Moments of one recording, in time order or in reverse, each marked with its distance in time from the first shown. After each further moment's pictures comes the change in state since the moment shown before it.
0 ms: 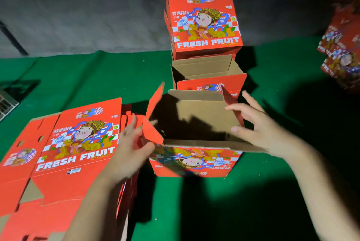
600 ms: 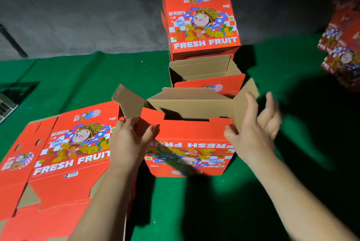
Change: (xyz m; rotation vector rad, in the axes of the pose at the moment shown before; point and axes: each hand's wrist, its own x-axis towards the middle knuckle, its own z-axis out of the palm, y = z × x) left_hand 0.037 -0.016 0.015 0.286 0.380 -0.116; right_hand -0.001 -0.021 0.049 -0.494 0.584 0.331
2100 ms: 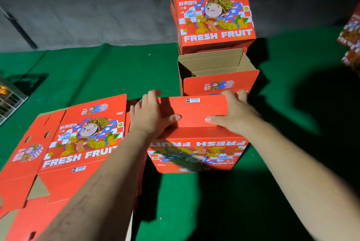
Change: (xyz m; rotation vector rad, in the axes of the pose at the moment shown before) left_hand 0.067 0.008 0.033 0.314 -0.207 0.100; right_hand 0.072 -0.028 0.038 -0.071 -0.534 -0.034
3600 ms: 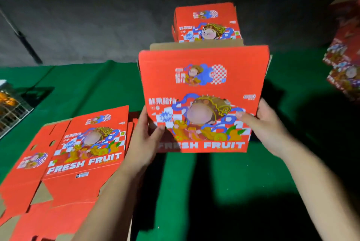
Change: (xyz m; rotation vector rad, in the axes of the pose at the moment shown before) left_hand -0.080 0.018 -0.039 -1.035 0.076 0.143; right_hand -0.043 0.050 -0.037 0.996 0.129 -0.279
